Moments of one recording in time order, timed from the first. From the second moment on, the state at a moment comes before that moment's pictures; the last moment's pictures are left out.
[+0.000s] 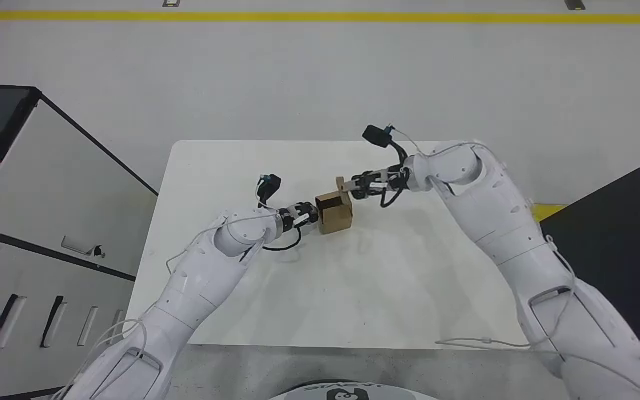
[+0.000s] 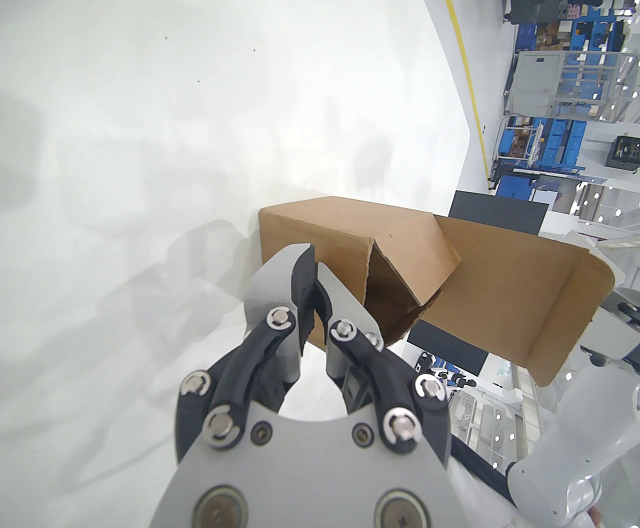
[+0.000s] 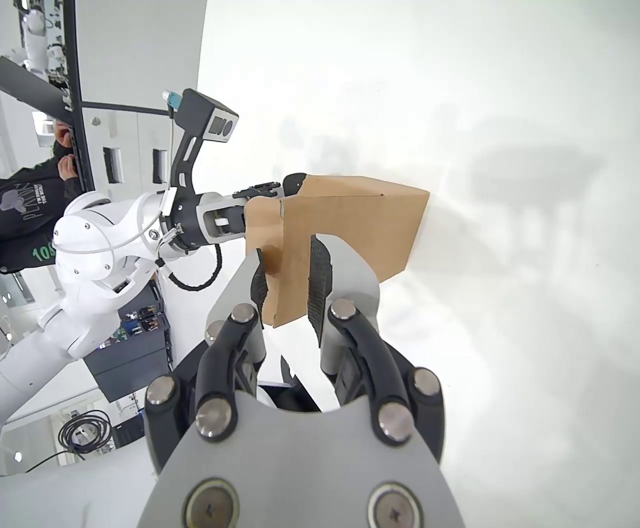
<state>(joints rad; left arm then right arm) 1.09 -1.24 -0.95 -1.27 0.06 0.27 -0.58 -0.73 -1.21 0.90 -1.11 -0.13 -0.06 1.16</state>
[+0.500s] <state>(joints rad) 1.09 -1.24 -0.95 -1.27 0.06 0.27 -0.58 -0.68 -1.23 0.81 -1.11 -0.22 -0.04 1.15</state>
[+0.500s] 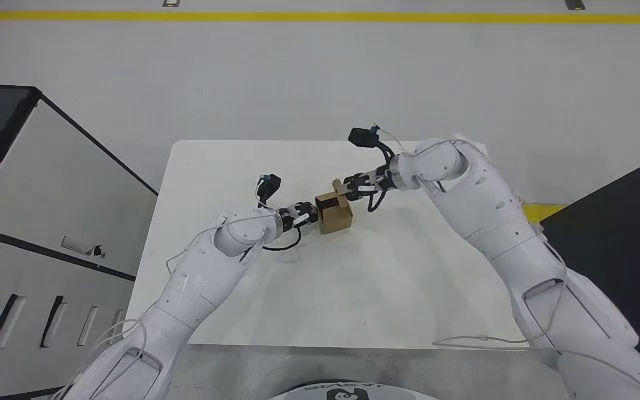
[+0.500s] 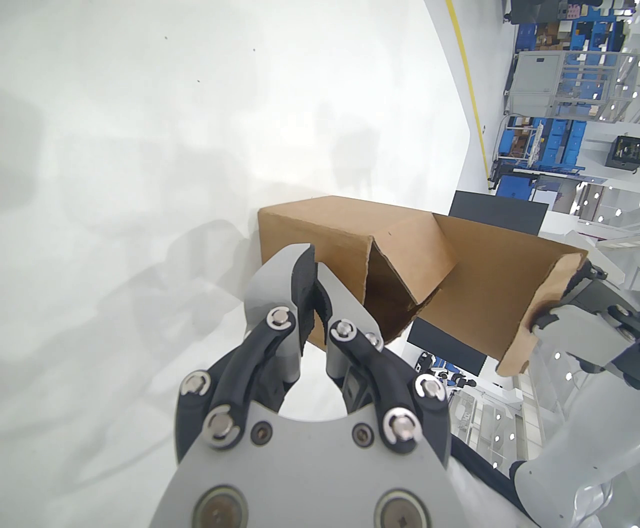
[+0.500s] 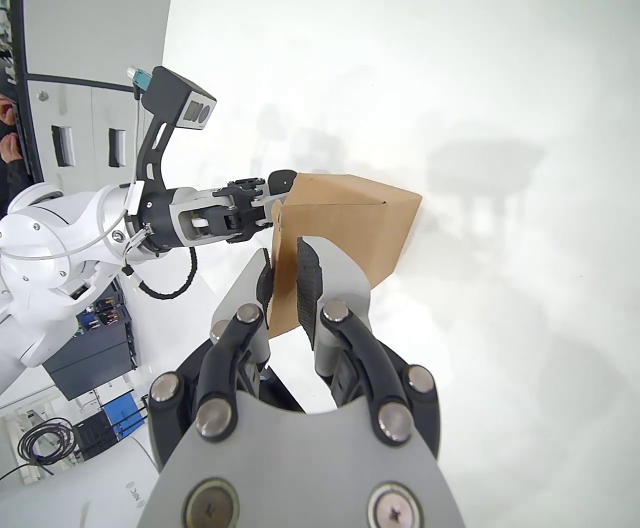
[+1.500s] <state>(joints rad) 1.09 -1.24 -0.95 -1.27 0.06 0.27 -0.58 -0.62 -1.28 0.68 -1.16 -0.45 -0.02 1.17</state>
